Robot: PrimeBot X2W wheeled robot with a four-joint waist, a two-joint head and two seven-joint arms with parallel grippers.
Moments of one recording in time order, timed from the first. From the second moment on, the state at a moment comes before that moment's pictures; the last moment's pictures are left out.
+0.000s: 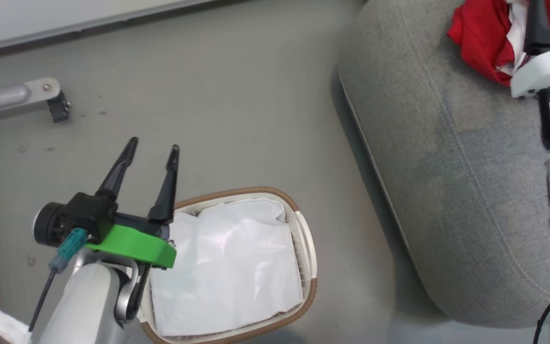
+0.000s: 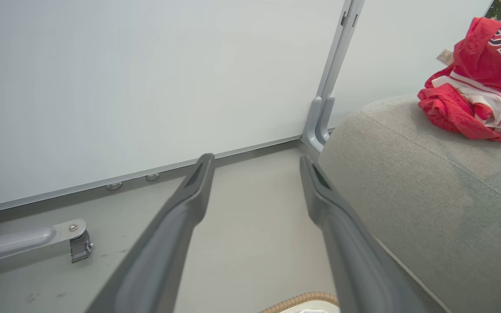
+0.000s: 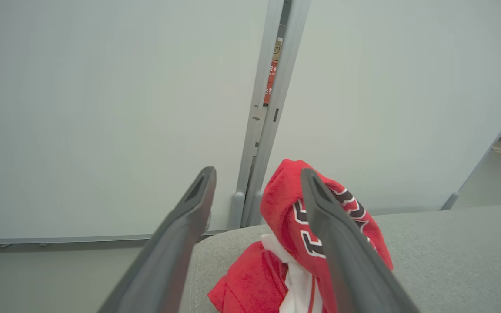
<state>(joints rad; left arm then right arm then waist) -0.33 0.23 -0.31 0.23 -0.34 -0.13 -0.26 -0.87 -0.22 -0.15 0.56 0.05 0.13 -0.22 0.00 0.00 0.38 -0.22</state>
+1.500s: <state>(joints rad) 0.04 0.06 0.11 0.24 -0.21 -0.13 -0.26 -0.27 -0.05 0.04 0.41 0.18 0.13 -0.26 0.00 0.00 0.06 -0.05</state>
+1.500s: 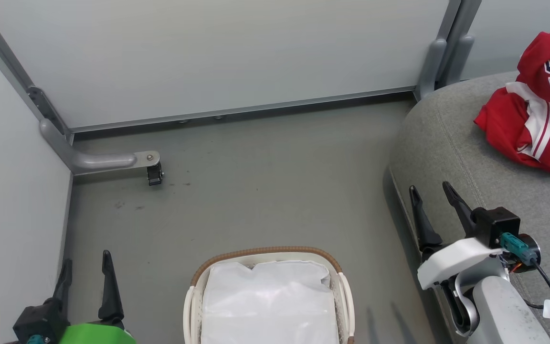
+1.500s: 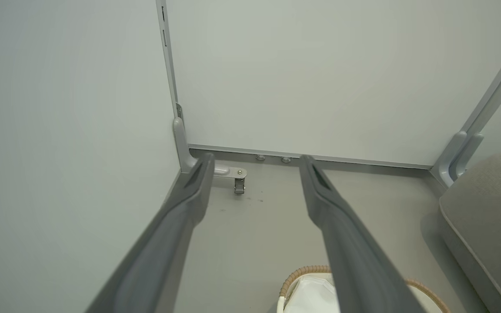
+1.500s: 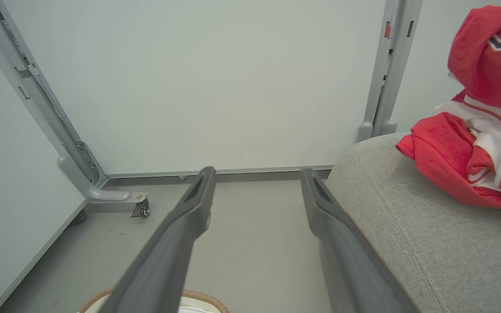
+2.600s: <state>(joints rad) 0.02 0.04 0.10 0.28 -0.67 -0.13 -0.14 -0.19 -0.04 -0.01 0.40 0.65 0.13 -0.14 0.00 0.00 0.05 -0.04</state>
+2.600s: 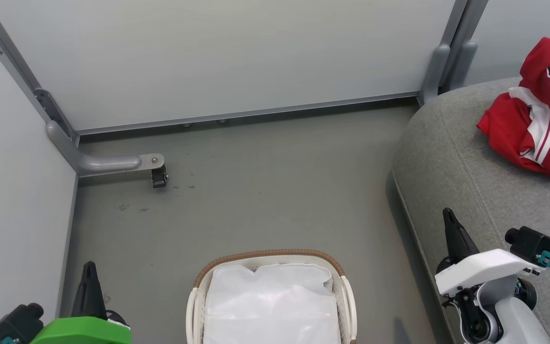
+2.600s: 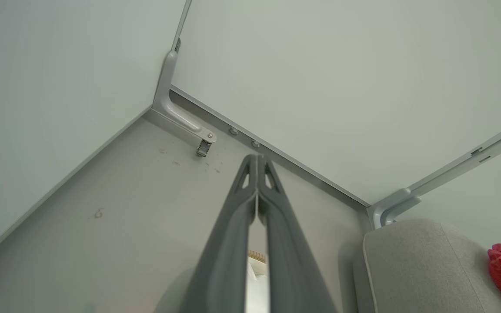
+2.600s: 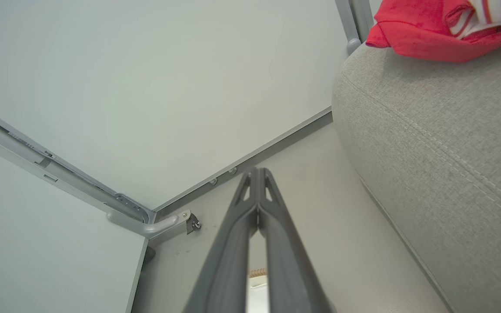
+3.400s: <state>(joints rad) -0.02 0.04 0.11 0.27 -0.99 -0.13 -0.05 -0.17 -0.04 -0.05 0.34 0.97 0.13 -0.05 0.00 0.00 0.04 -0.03</state>
